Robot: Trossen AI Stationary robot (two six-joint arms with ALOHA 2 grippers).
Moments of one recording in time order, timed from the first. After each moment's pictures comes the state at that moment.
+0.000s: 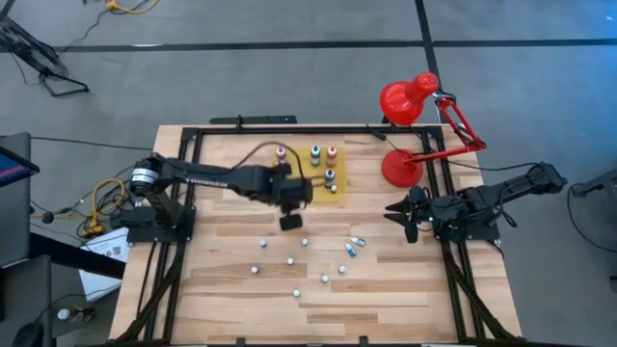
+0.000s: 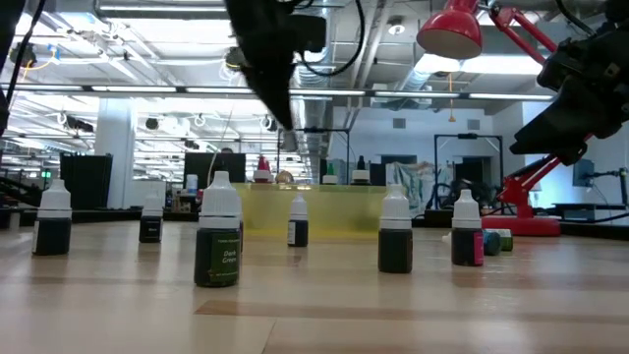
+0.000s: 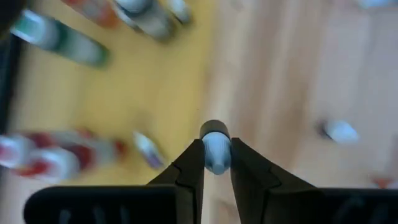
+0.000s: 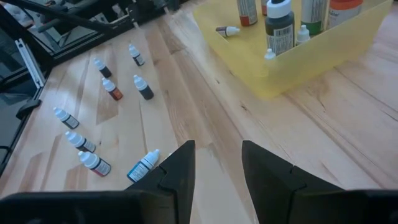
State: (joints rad) left arm 0.00 1.75 1.48 -0.89 -0.27 -0.13; right arm 0.32 0.32 0.16 -0.33 0.39 0.53
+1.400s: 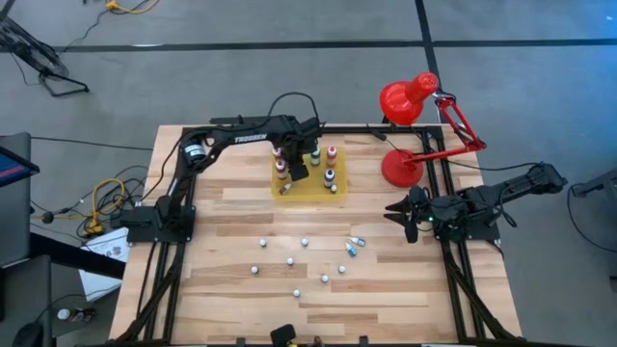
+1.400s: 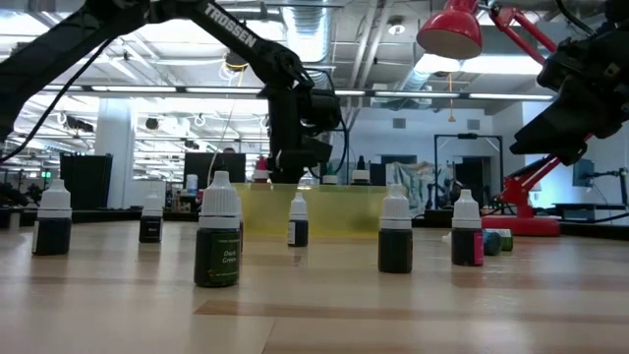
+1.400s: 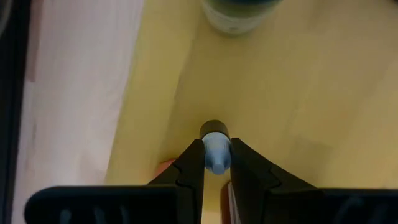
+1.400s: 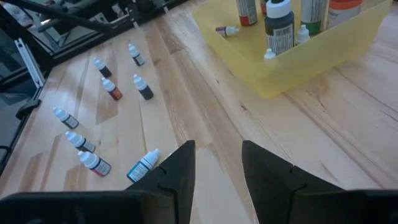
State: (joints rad) left arm 0.48 2.18 1.76 -0.98 -0.06 0.16; right arm 0.32 0.32 0.16 -0.33 0.39 0.53
